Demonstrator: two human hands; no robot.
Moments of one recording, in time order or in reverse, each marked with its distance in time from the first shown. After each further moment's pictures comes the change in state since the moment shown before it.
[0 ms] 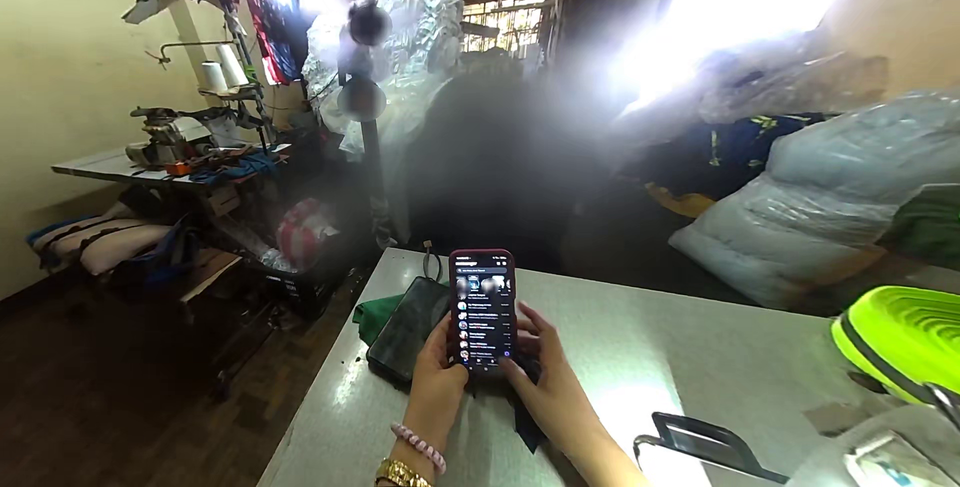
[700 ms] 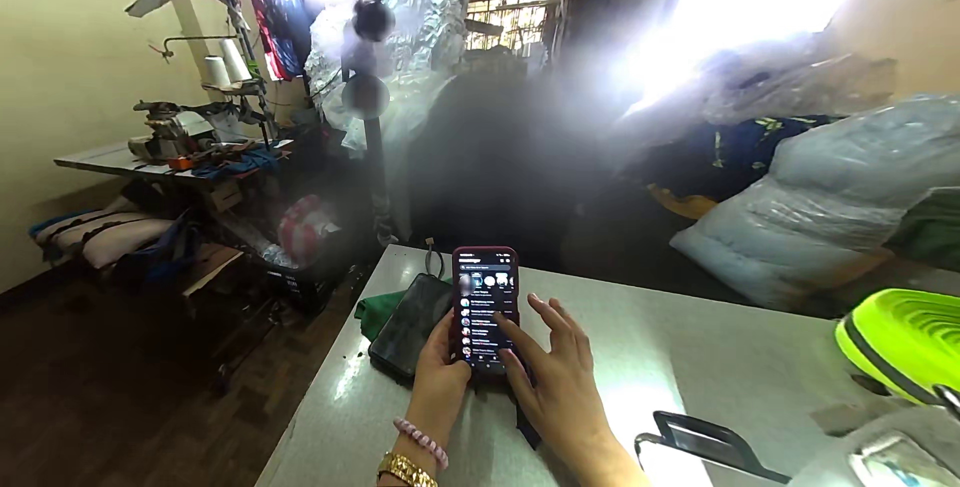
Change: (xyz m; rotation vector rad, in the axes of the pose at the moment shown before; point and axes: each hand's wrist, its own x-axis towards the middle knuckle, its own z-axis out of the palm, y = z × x) left_hand 0.001 -0.002 0.000 -0.020 -0.016 0.012; right_hand 0.002 -0.001 0.005 -0.565 0.287 -0.457
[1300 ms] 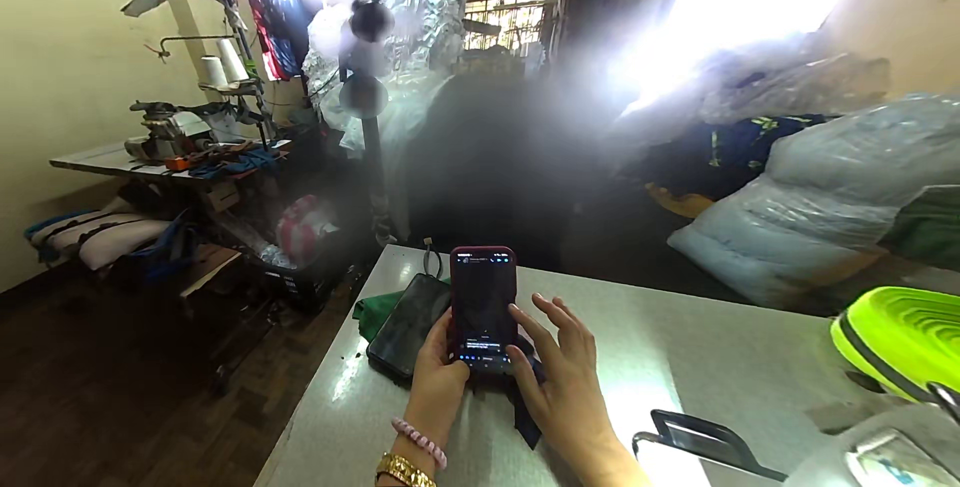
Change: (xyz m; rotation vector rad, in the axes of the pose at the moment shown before) left_hand 0.001 -0.001 0.000 0.032 0.009 0.004; right_hand 0.001 0.003 -0.004 0.084 0.029 0.054
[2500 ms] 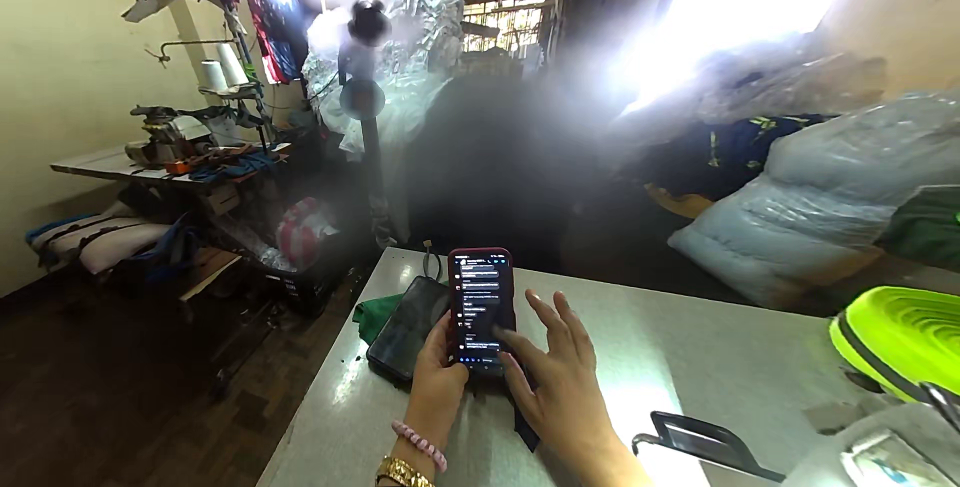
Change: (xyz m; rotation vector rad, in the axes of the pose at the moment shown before) left_hand -0.002 0.001 0.000 0.000 -0.001 0.008; right_hand 0.003 -0.002 -0.003 -0.065 -0.067 -0.090
